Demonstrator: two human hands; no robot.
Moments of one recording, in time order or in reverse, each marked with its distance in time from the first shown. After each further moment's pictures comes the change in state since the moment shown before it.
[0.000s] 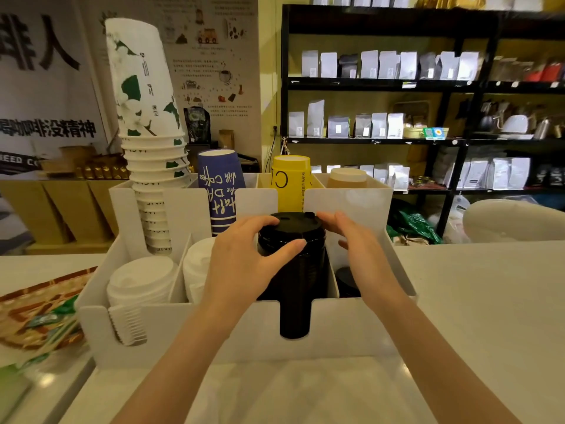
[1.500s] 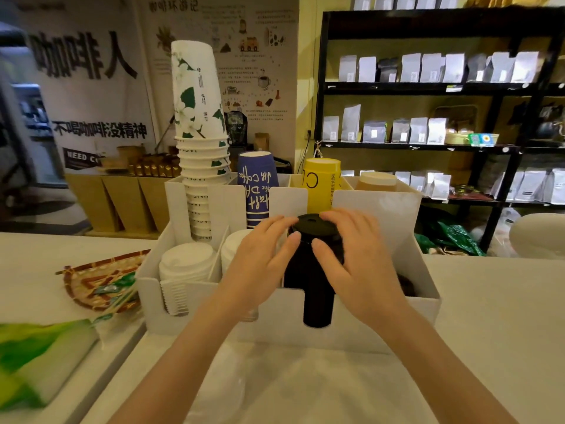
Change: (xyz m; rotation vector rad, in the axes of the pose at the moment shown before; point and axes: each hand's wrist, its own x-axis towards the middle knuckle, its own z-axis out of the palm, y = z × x) left_hand -0.012 -0.009 -0.019 0.036 -0.154 0.056; right_hand -0.029 -0.002 0.021 -0.702 0.027 -0.520
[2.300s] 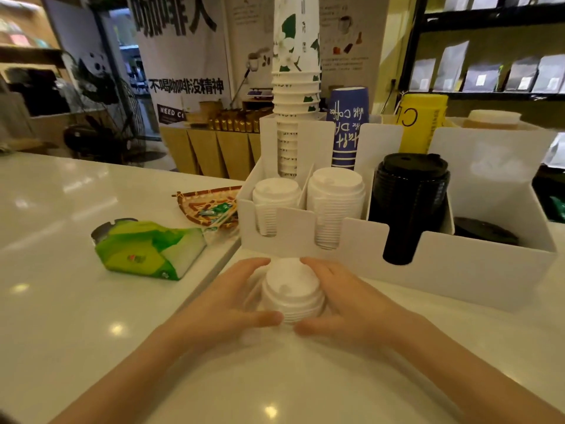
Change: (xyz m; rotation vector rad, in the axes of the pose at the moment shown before) left_hand -0.174 -0.063 -0.081 0.125 -0.337 -0.474; right_hand -0.086 -0.039 0.082 0.172 -0.850 -0.151
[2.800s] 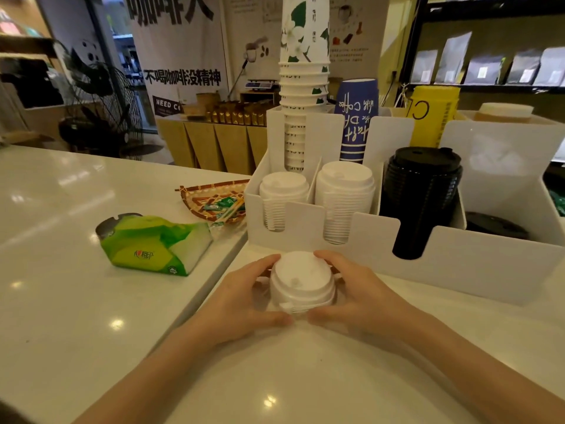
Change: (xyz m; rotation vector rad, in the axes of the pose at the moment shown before) left_hand -0.003 -0.005 0.007 -0.084 0.055 0.057; right_hand 0.002 -0.001 0.007 0.220 0.091 0.107
